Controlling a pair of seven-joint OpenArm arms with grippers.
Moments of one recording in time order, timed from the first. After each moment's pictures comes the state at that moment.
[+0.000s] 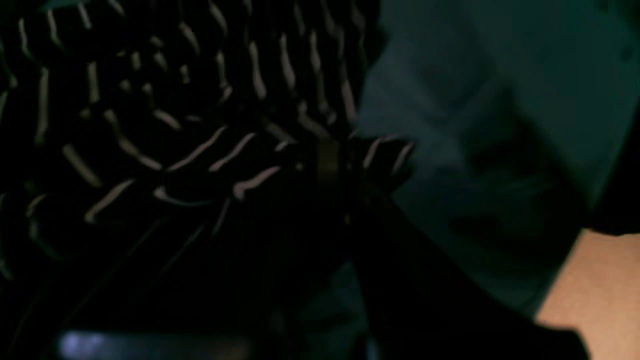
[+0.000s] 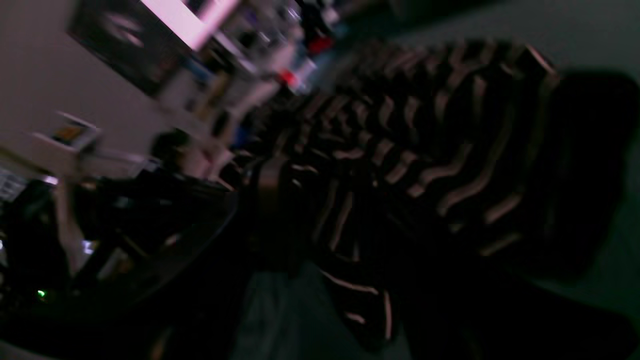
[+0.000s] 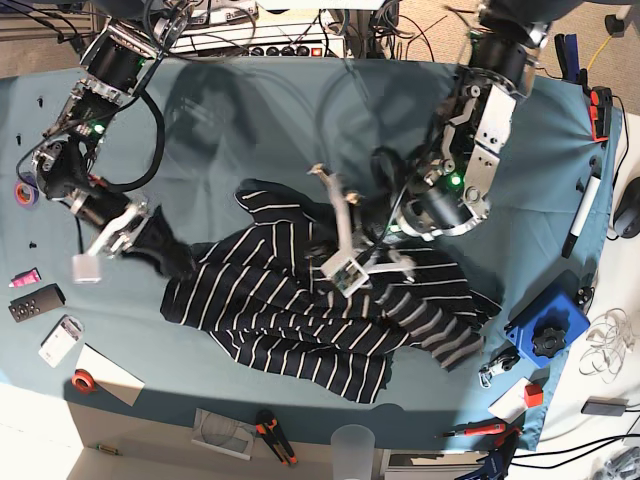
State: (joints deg) left arm -8.2 -4.9 21.6 106.7 -27.6 -22.7 55.4; right arm 7.6 13.0 34.1 86.9 78.6 39.8 -78.3
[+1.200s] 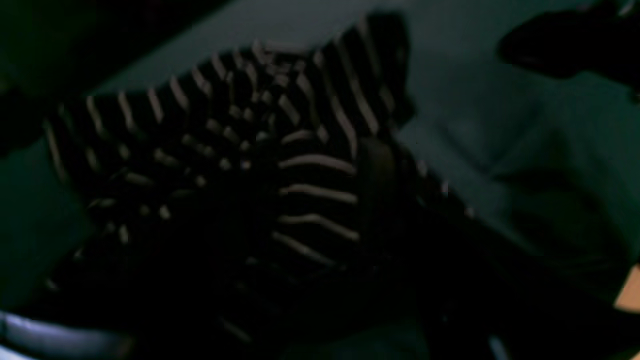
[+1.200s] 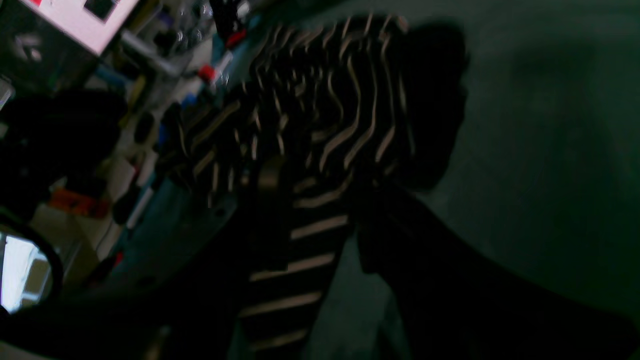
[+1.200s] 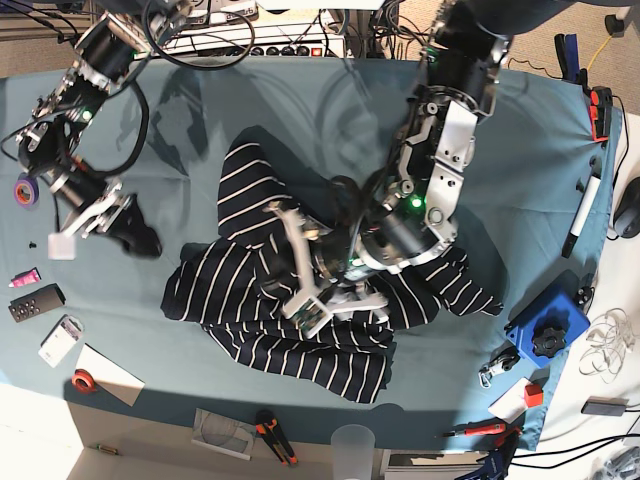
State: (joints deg) left arm -14.3 3.2 21.6 105.8 -13.7 -21.3 58.5; right arm 3.4 13.2 41.1 86.9 67.6 39.8 -78.2
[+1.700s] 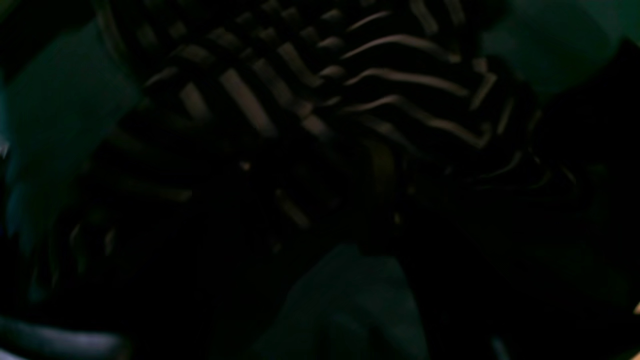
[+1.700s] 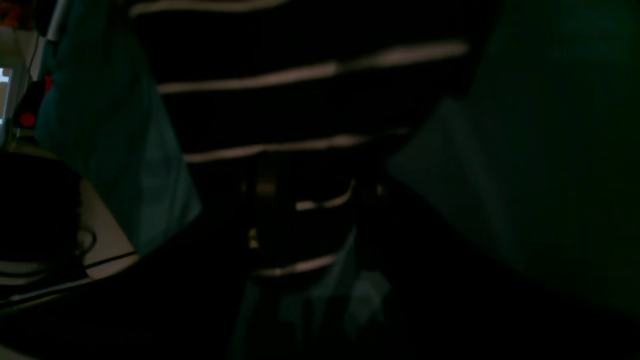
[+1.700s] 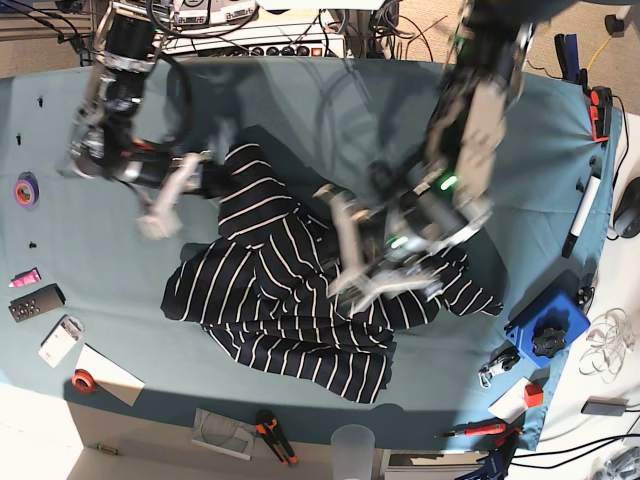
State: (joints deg) left arm -6.4 -3.3 14.8 112.0 -11.9 -18.9 61.4; right arm -1.0 13.1 18.1 86.9 53.7 39.8 -78.2
